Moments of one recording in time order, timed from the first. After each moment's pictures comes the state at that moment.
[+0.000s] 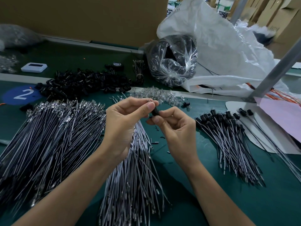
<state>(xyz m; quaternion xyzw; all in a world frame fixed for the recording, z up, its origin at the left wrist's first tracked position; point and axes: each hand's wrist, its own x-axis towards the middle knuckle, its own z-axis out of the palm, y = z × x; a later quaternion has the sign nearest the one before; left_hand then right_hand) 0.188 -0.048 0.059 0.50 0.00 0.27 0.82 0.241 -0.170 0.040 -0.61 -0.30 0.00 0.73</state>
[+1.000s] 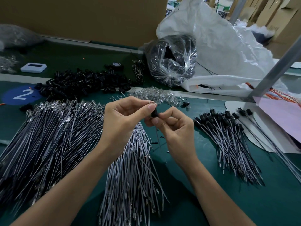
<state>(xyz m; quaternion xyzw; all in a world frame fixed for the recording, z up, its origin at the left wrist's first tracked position) 0.186 -0.045 0.061 0.57 -0.01 0.29 0.77 0.239 -0.171 0.042 -0.60 -0.31 0.03 0.74</state>
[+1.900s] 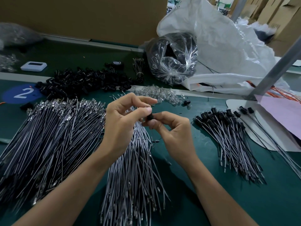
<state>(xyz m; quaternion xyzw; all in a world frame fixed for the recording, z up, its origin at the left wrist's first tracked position) 0.187 -0.042 0.053 0.62 -0.02 0.31 0.72 0.239 -0.171 0.042 -0.68 -0.36 0.00 0.64</state>
